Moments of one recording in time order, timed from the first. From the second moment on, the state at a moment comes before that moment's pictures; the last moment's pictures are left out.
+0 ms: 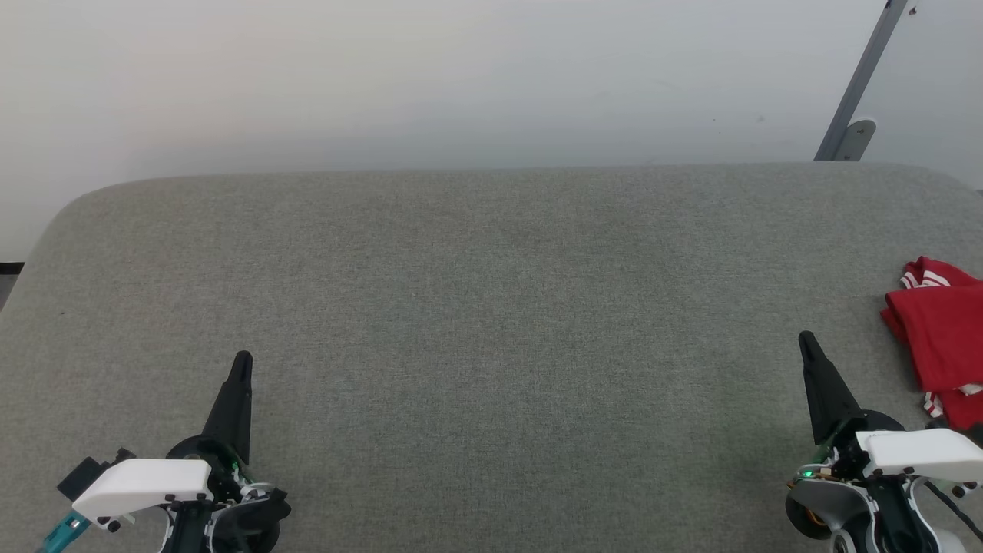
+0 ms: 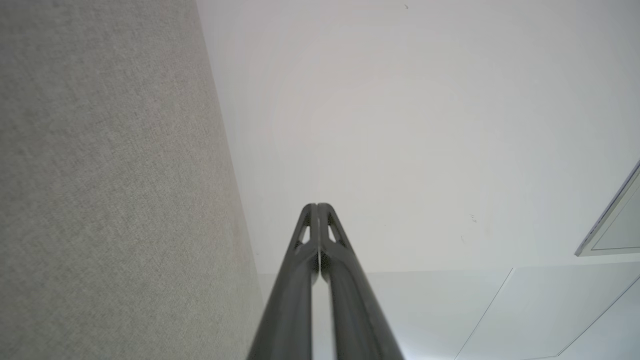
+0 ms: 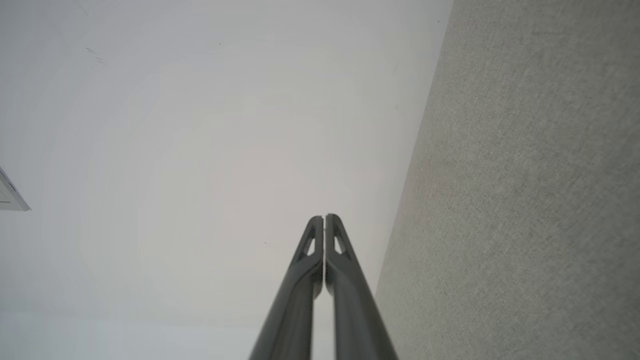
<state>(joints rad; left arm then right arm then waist) -0.10 0.05 0.11 0.25 -1.62 -0.13 0.11 -0.11 -0.05 -0.12 0.24 1.61 0.13 0.12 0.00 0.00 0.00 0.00</state>
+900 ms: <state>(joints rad) -0.10 0.05 0.11 0.25 -1.62 -0.13 0.11 -0.11 -0.05 -0.12 0.24 1.61 0.13 0.12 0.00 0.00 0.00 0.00</state>
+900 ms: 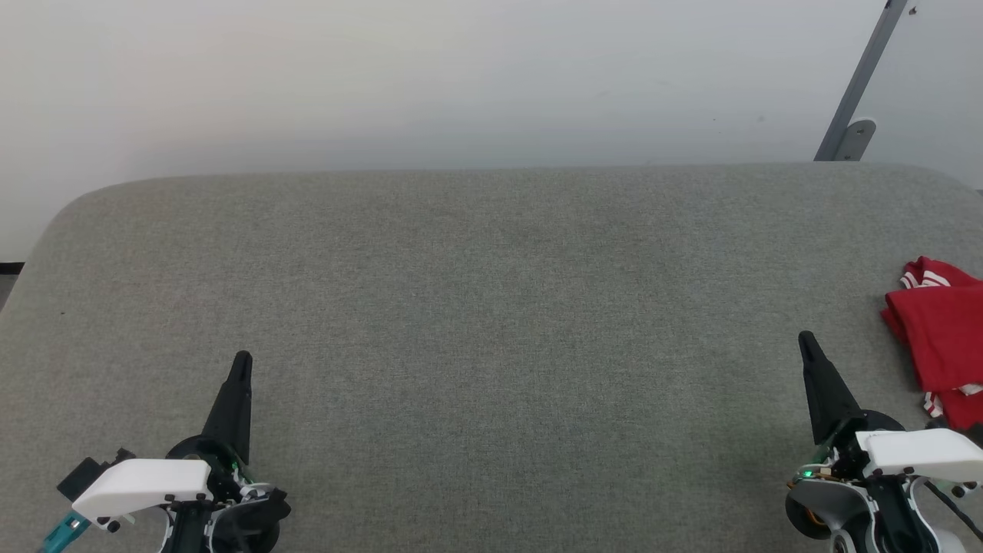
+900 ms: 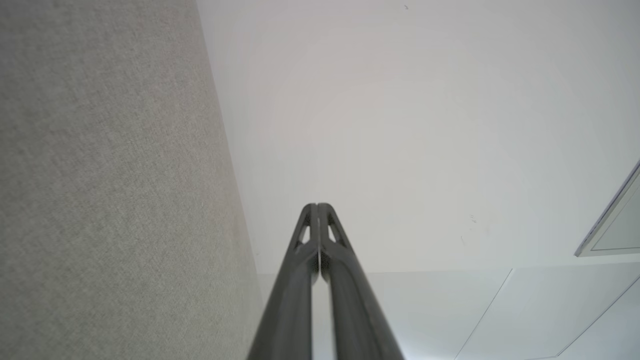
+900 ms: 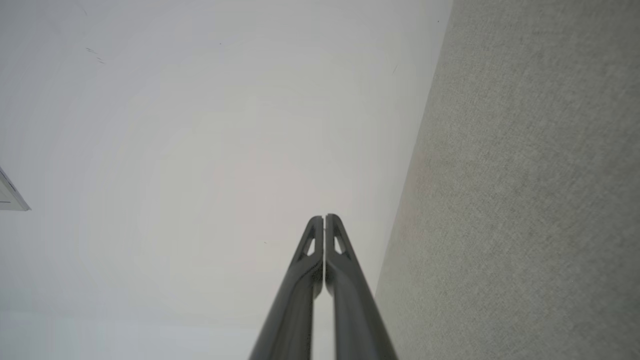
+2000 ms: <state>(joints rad) -0.10 0.05 0.11 0.25 -1.62 -0.13 0.11 -0.11 -0.05 -0.11 0.24 1.61 0.13 0.12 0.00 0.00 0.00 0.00</state>
